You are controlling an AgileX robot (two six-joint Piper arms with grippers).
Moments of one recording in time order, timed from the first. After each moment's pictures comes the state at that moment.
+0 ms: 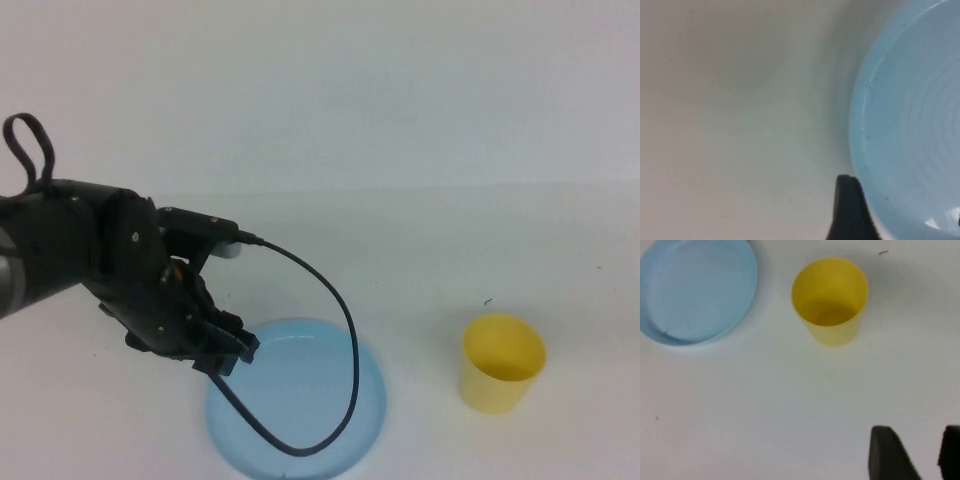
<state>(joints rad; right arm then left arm) -0.06 0.83 -0.77 0.49 1.08 -0.55 -0.38 1.67 -1.11 -0.11 0.77 0.09</state>
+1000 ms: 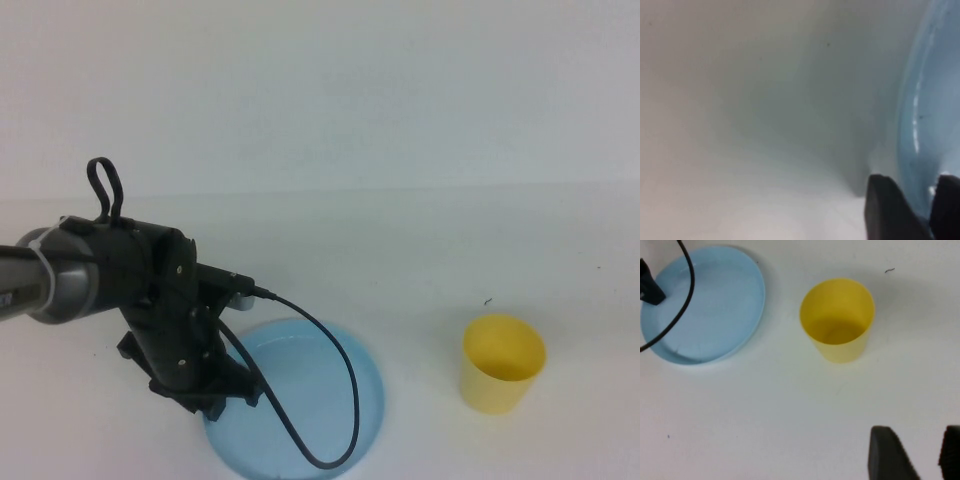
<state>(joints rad) -0.06 0.83 -0.76 0.54 1.05 -0.55 -0.39 1.85 -1.11 -0.08 0.81 0.10</state>
